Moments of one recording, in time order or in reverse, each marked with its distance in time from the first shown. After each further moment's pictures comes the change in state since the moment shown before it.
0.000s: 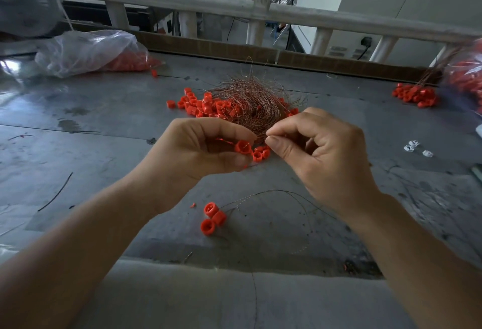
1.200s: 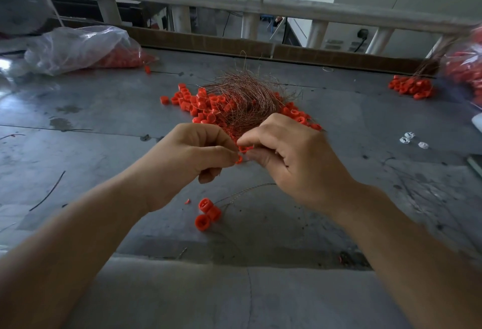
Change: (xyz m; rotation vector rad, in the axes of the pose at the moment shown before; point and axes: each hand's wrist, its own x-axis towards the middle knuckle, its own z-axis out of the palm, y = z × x) left_hand 0.003 -0.004 0.000 0.144 -0.024 -0.217; right_hand -0.005 0.005 0.009 -0.058 -0.264 -0.138
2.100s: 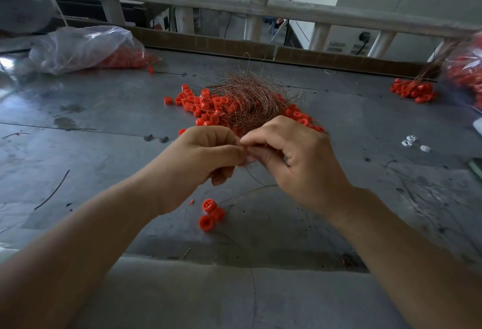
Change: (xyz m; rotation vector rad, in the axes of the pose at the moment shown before) left_hand 0.001 -0.001 0.005 -0.025 0.002 0.005; right_hand 0.002 0.002 0.008 0.021 0.113 -0.037
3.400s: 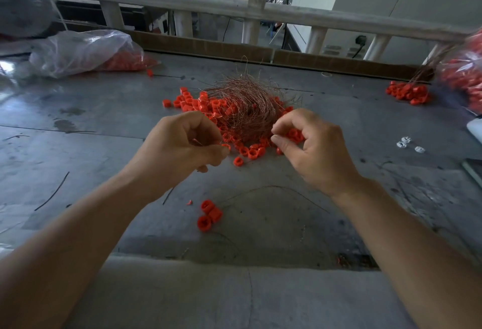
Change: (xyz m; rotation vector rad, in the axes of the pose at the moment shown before) left_hand 0.005 -0.010 -0.019 0.210 0.242 0.159; right_hand -0.004 0.027 -0.009 -0.007 0.066 0.246
